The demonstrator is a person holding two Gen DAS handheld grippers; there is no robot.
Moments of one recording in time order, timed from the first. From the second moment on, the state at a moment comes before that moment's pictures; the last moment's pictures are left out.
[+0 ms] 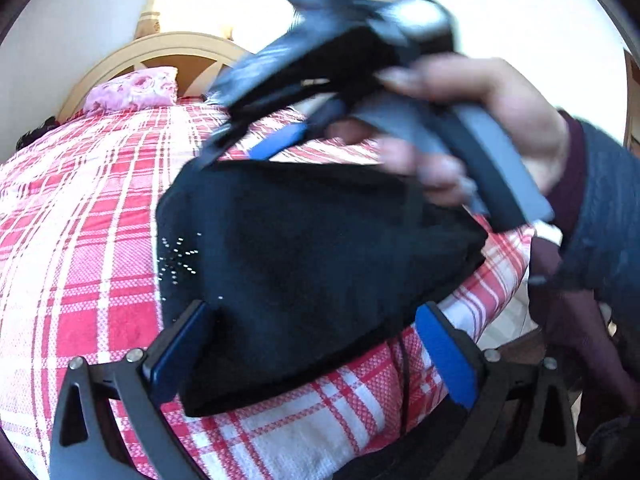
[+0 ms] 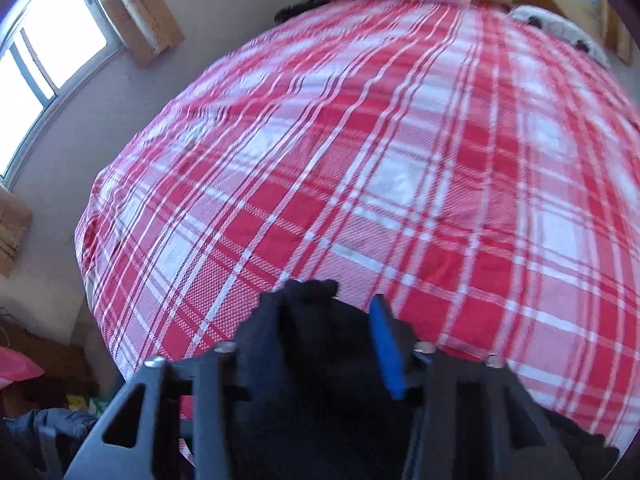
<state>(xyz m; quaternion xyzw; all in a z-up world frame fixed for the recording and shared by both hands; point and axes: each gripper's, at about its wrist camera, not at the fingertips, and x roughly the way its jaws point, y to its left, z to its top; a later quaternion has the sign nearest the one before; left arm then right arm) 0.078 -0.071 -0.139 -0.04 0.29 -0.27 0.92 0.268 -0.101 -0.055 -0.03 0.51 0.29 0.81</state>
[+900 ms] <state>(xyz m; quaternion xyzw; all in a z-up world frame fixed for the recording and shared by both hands) 0.081 -0.057 -0.122 0.00 0.28 -0.16 0.95 0.140 -0.306 -0.062 0.17 0.38 0.20 0.89</state>
